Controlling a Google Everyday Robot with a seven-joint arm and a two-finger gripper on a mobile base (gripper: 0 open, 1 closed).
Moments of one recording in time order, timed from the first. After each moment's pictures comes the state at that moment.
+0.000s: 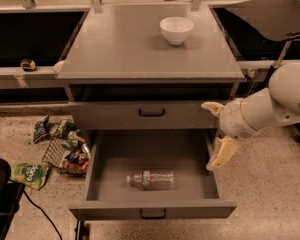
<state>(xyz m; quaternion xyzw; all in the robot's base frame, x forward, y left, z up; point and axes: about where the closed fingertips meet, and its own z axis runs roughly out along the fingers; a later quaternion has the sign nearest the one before) 0.506 -0.159 0.749 -0.67 0.68 0.11 0.29</state>
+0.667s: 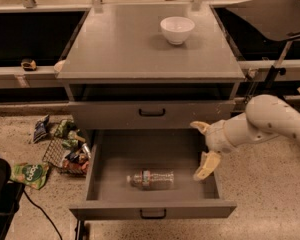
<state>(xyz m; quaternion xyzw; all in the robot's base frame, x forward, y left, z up) 0.529 -0.142 0.646 -0.65 0.68 0.17 0.30</state>
